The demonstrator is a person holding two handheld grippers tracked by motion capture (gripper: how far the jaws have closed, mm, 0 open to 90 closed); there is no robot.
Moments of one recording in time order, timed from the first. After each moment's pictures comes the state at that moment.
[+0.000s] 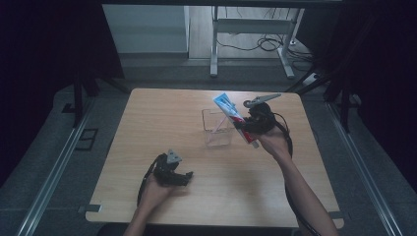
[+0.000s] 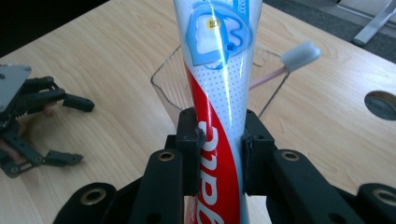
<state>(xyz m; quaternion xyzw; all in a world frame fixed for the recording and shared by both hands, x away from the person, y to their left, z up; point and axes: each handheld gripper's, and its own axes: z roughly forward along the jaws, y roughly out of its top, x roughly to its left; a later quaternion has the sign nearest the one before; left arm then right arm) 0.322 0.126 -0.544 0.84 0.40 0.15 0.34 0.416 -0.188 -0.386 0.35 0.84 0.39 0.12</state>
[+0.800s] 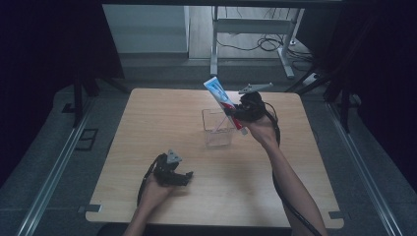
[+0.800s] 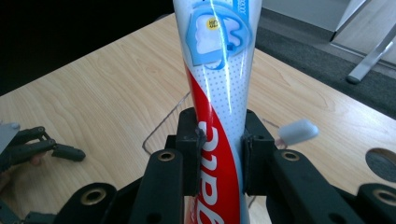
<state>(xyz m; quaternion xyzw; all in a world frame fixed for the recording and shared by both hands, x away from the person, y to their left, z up) 0.322 0.126 -0.544 0.84 0.40 0.15 0.34 0.447 -0.163 -0.378 0.34 0.82 0.44 0.14</state>
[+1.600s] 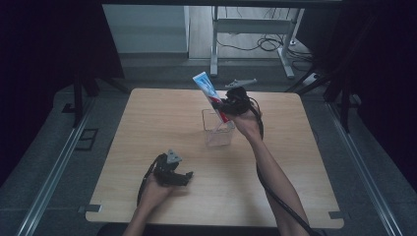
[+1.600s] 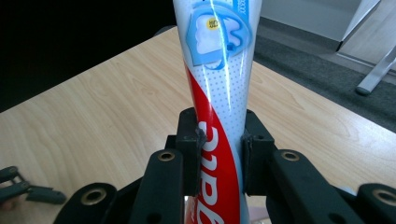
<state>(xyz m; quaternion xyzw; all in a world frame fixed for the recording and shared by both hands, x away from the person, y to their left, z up) 0.322 0.126 -0.544 0.84 0.40 0.14 0.34 0.483 -0.126 -0.397 0.34 0.81 0.46 0.14</state>
